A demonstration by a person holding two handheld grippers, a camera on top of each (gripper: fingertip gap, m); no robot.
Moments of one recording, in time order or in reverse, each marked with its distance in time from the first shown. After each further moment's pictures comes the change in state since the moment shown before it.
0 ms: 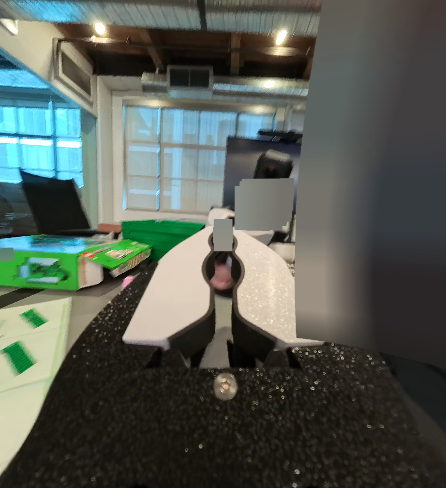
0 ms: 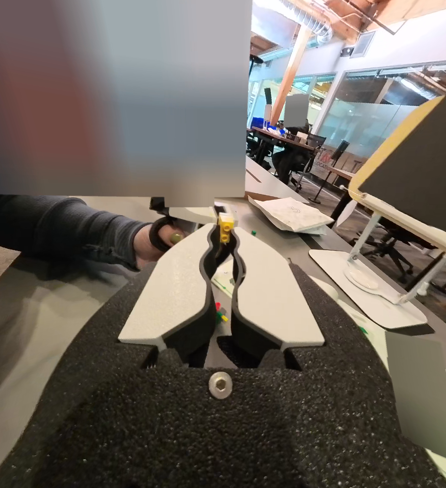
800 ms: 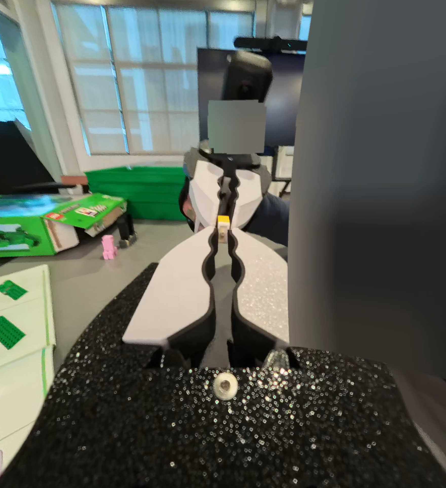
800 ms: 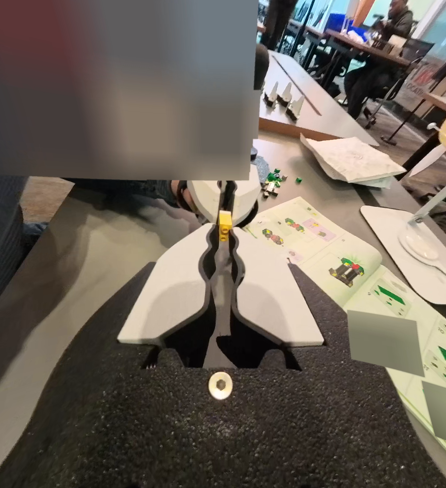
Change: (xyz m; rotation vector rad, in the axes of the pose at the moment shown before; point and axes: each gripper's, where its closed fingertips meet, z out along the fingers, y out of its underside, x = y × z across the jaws) left arm 0.012 0.037 -0.003 -0.278 0.109 0.032; right arm -0.019 0.030 -0.015 -0.278 -0.220 0.019
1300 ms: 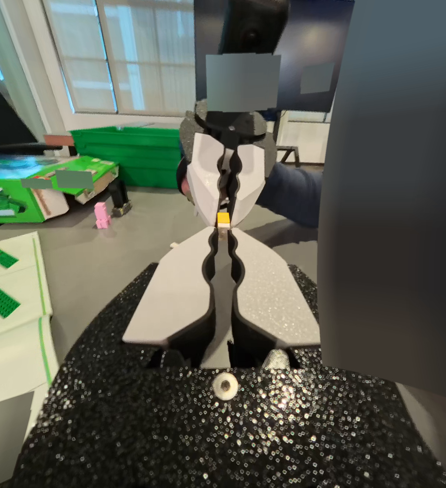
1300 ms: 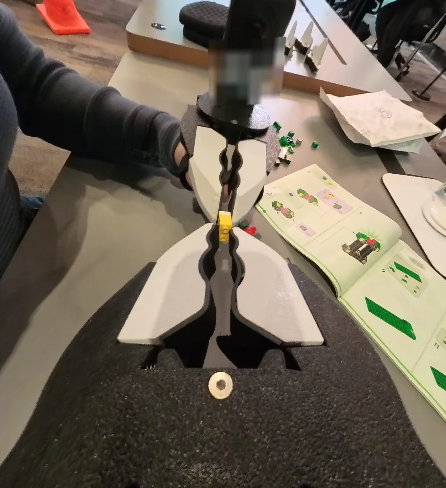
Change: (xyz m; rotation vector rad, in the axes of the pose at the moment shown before) left arm -0.003 0.025 -0.001 -0.140 0.007 -0.032; right arm -0.002 0.022 0.004 -0.142 -0.033 0.024
